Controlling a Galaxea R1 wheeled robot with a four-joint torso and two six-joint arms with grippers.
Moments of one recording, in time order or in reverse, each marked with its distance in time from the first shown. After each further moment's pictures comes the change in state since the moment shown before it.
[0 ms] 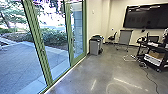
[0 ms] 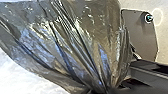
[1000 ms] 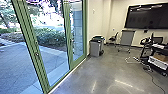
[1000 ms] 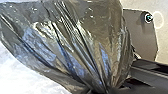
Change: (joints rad) left arm 0.000 0.000 0.000 0.000 0.001 0.000; right arm -0.003 0.000 0.000 0.000 0.000 0.000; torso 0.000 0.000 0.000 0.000
